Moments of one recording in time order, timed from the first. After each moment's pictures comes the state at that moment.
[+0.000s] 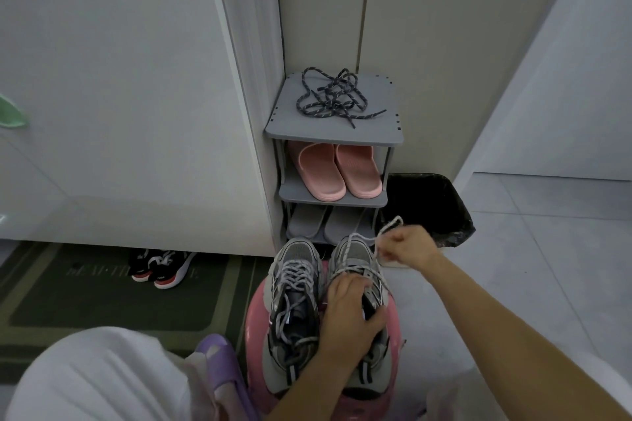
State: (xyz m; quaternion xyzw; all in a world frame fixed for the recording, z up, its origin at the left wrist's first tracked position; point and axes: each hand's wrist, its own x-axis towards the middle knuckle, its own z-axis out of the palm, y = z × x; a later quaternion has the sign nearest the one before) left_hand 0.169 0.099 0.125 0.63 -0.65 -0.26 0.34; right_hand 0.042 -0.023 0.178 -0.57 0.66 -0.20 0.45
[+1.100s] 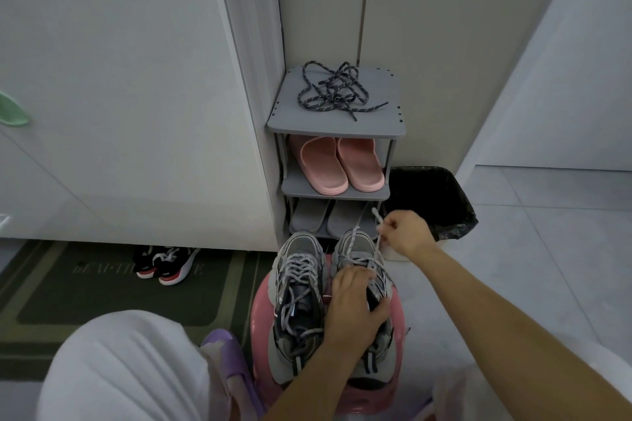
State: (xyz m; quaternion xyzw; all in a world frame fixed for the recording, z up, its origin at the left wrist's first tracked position) left_hand 0.170 0.098 0.127 0.63 -0.65 -0.26 0.34; right_hand 0.060 -0.028 0.183 -0.64 0.69 -0.15 0.31
